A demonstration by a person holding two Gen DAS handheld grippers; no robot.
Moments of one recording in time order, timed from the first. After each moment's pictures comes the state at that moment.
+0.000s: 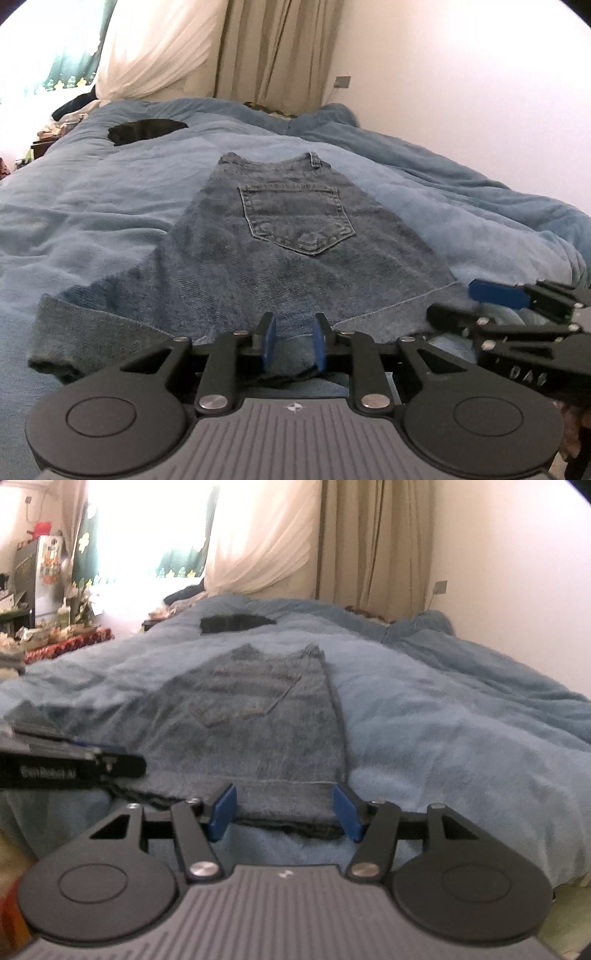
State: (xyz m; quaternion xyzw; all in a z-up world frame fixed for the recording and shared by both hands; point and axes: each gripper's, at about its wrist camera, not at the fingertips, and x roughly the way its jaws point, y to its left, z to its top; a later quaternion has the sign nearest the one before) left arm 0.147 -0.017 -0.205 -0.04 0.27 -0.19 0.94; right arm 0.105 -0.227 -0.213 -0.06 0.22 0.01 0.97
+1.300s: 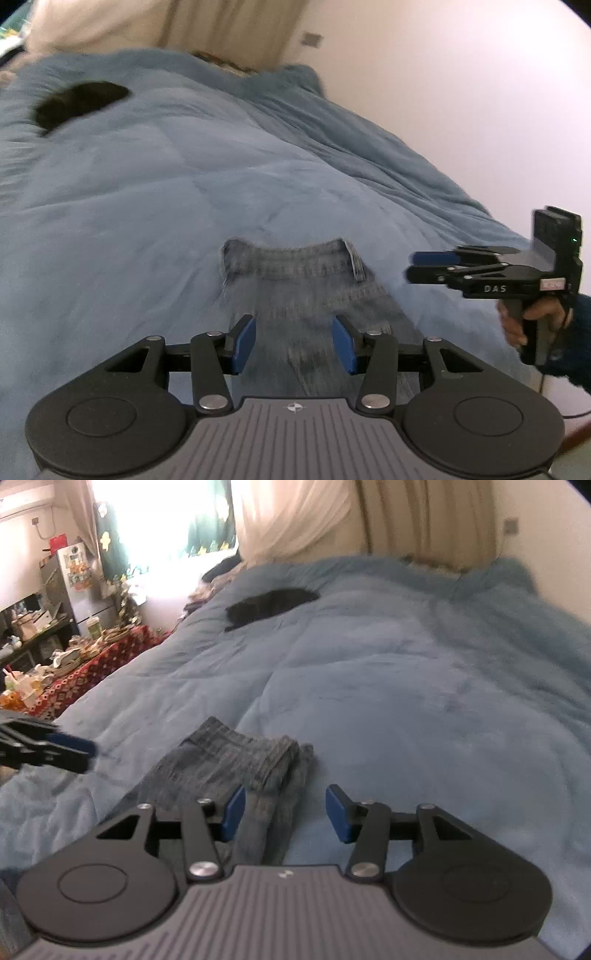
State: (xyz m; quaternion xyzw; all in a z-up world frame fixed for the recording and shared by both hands) left arm 0.417 0.037 -0.116 -0.07 0.38 -0.34 0.86; right arm 0.402 -0.343 -0.127 0.02 0.35 0.15 0.92
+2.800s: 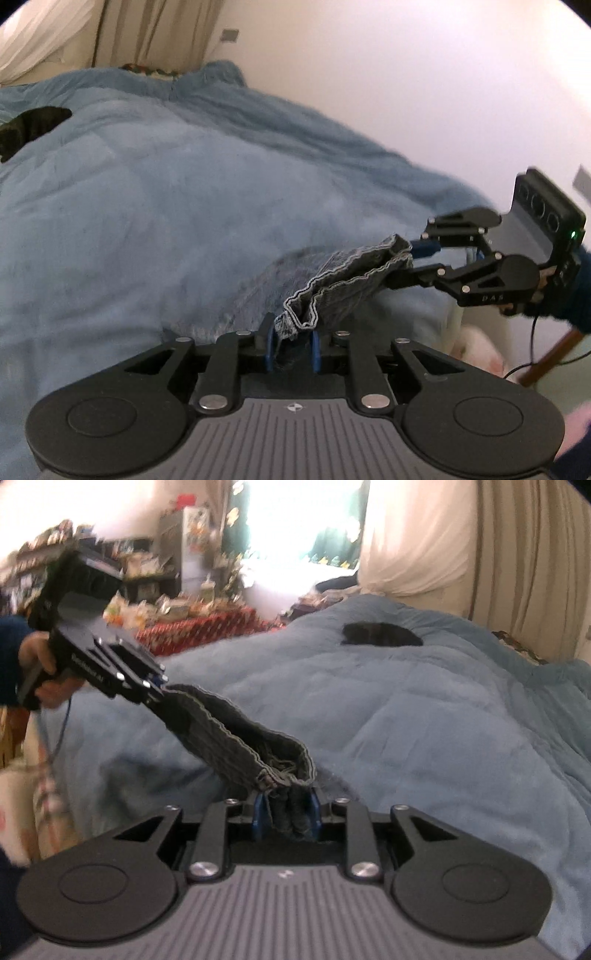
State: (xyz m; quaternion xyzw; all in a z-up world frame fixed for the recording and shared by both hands) left arm 0.236 0.065 -0.103 0.01 0.36 -0.42 0.83; right arm 0.184 -0.252 -0.105 -0.14 0.27 0.28 0.91
